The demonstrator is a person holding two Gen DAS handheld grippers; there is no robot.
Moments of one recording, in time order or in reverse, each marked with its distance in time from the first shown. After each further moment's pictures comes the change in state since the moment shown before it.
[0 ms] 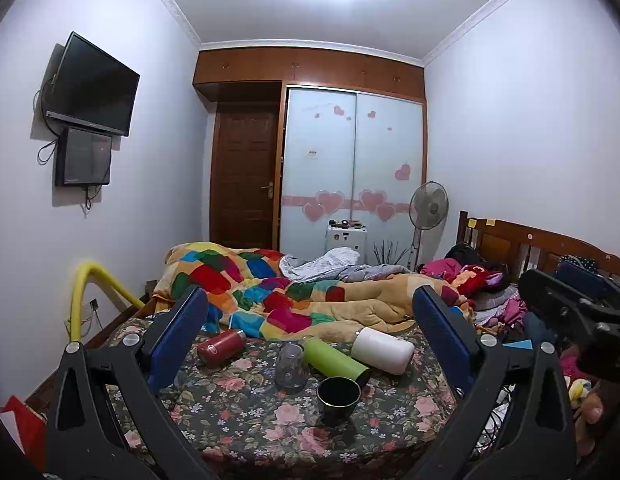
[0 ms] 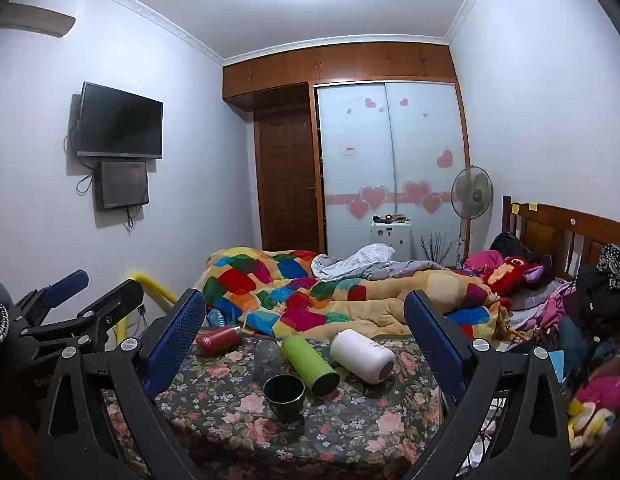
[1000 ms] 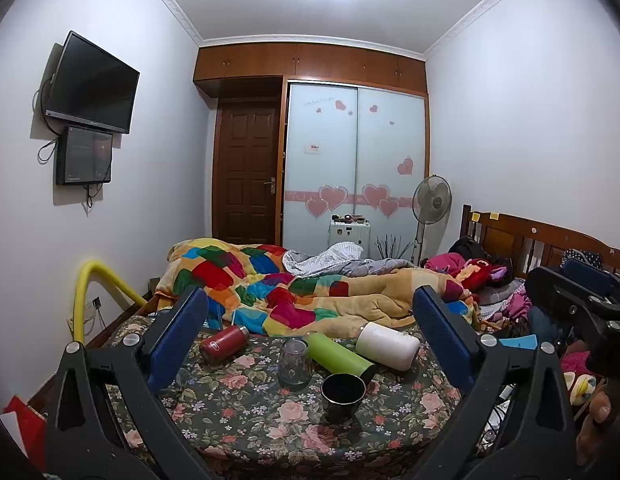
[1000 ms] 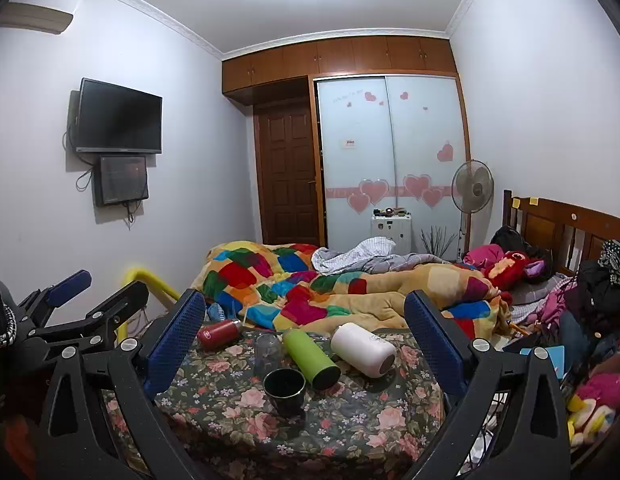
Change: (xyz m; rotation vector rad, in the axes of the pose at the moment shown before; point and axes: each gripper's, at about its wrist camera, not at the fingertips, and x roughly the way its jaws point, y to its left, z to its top) left arm 0.004 0.002 -0.007 0.005 0.013 0.007; right arm -0.006 -0.007 -0.002 0.001 0.017 -0.001
